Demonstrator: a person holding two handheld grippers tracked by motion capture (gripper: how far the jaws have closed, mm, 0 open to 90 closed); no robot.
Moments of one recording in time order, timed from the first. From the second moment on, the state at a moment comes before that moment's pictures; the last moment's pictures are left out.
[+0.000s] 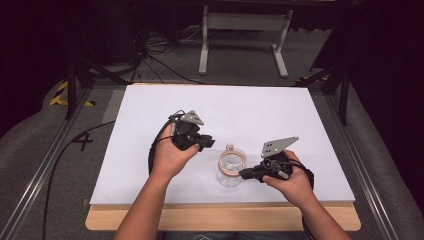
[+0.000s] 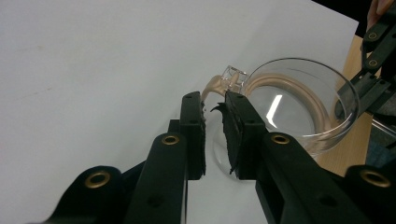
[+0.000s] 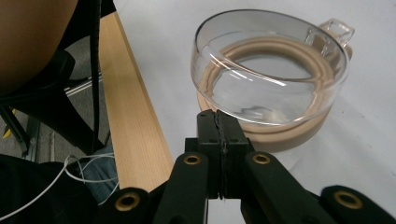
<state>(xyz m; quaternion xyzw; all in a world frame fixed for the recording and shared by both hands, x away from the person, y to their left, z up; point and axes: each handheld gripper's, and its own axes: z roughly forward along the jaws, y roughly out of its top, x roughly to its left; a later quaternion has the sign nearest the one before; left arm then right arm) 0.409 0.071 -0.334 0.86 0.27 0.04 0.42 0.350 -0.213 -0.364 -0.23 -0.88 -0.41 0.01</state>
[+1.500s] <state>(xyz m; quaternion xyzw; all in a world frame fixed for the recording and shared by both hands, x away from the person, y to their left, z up) 0.391 0.138 -0.339 0.83 0.35 0.07 0.42 0.380 -0.286 -0.326 -0.29 -0.84 -0.45 -0.07</state>
